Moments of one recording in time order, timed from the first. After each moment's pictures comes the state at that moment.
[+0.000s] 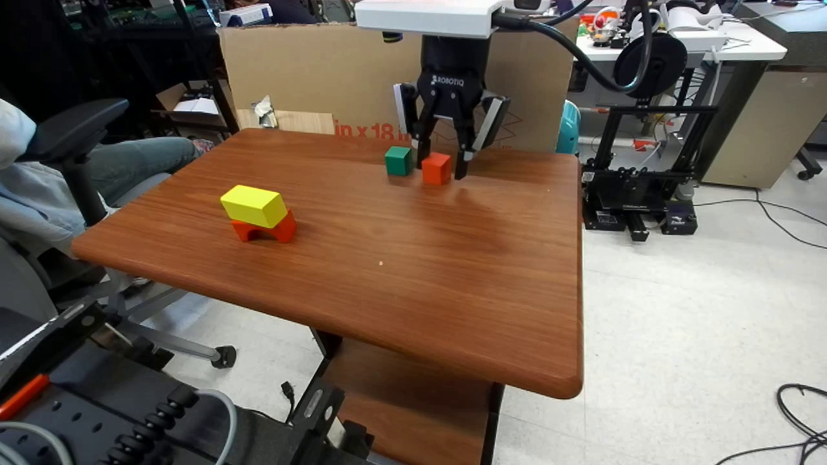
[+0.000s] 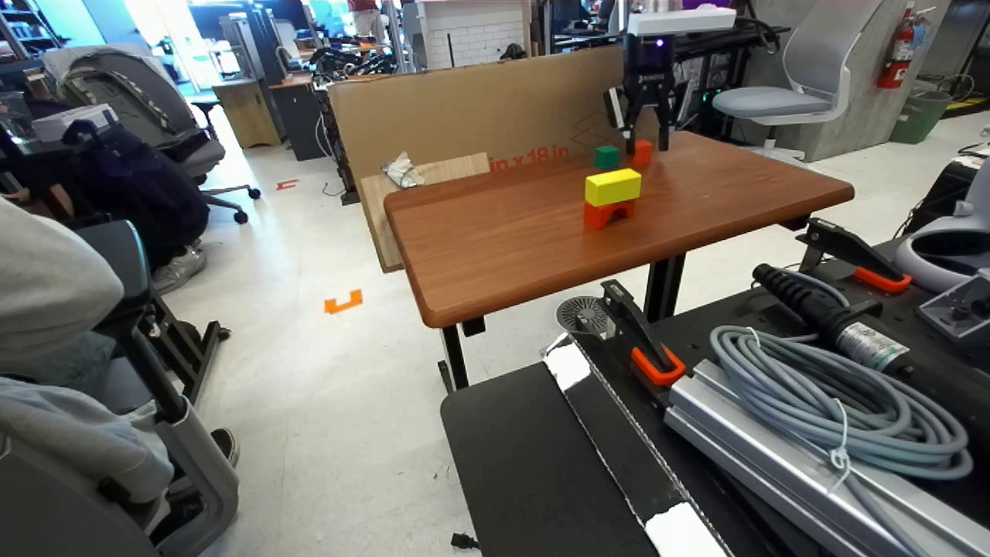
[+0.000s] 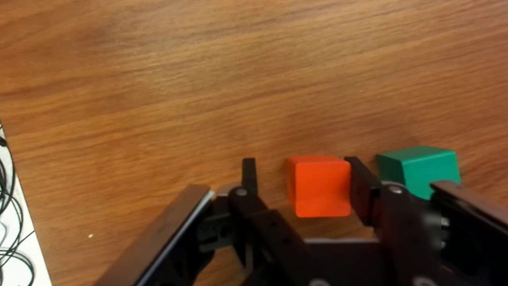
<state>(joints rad) -0.12 0.93 -0.07 -1.31 0.06 1.99 -0.01</state>
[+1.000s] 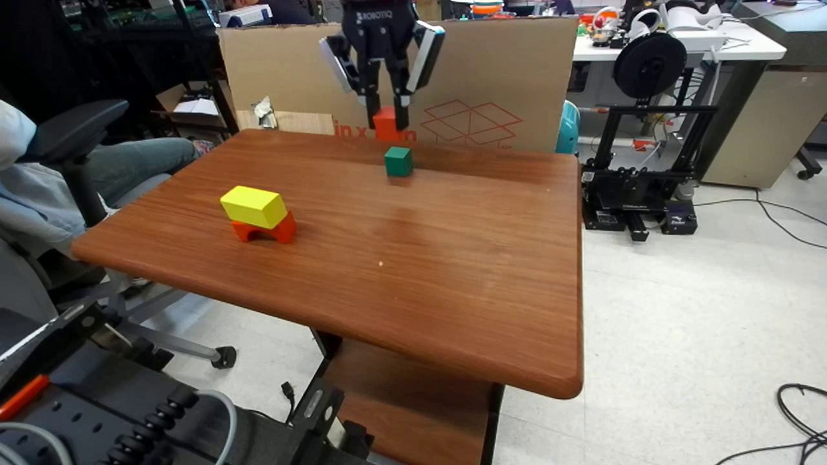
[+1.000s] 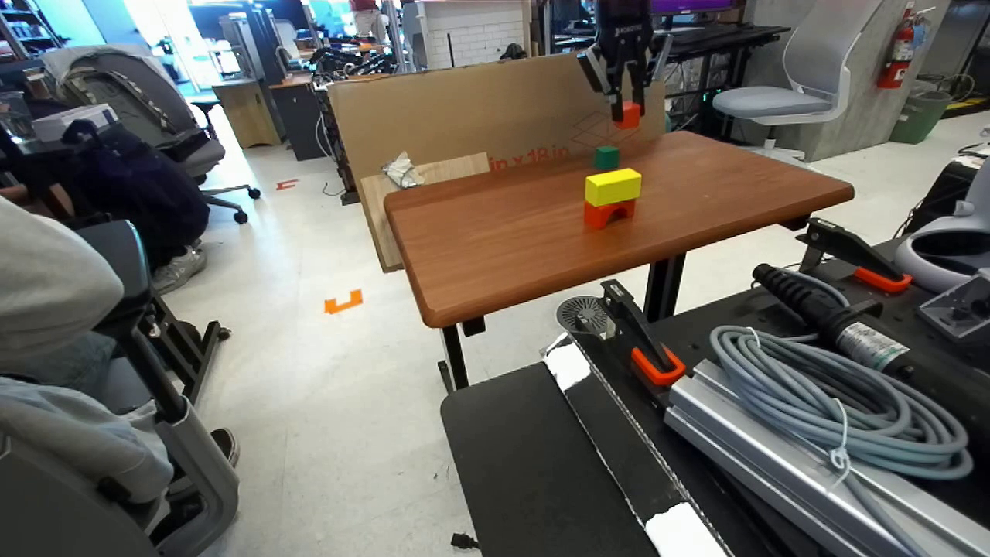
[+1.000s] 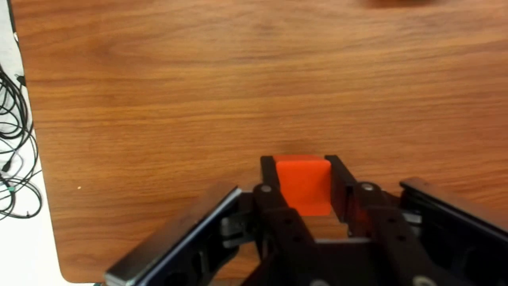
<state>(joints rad) 0.00 0.64 -0.06 -1.63 -0.06 2.11 -0.01</state>
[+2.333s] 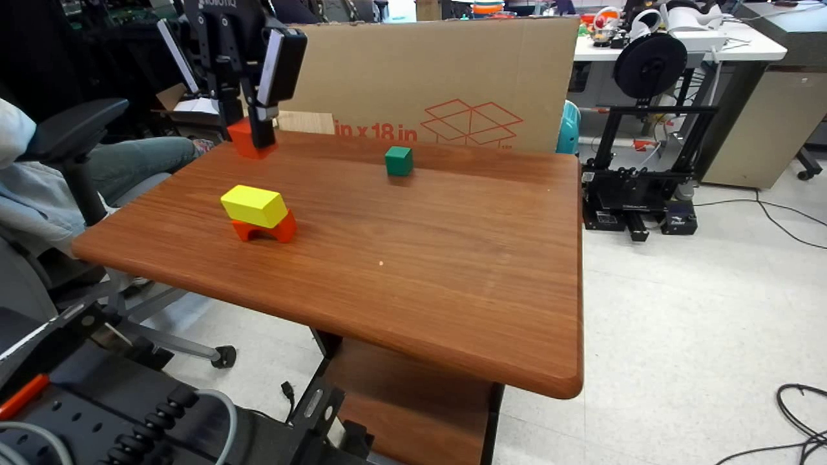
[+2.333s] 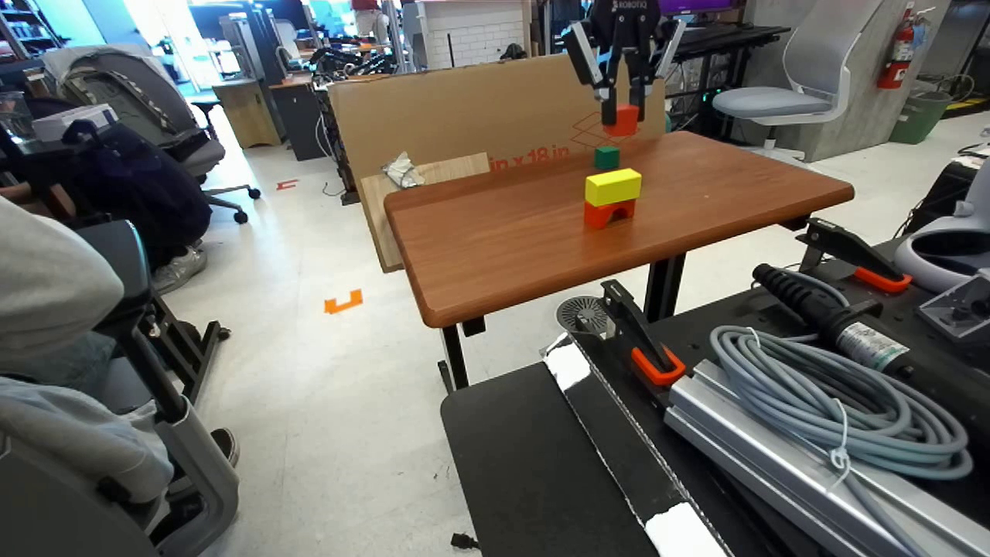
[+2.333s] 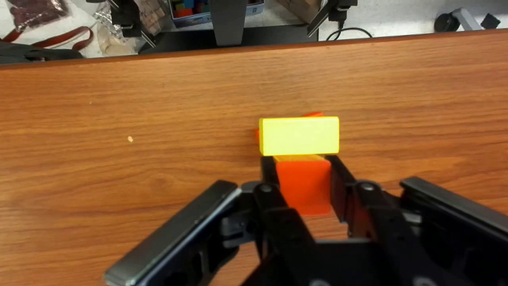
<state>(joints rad) 0.03 0.32 0.01 -2.08 0.07 2.16 0.01</state>
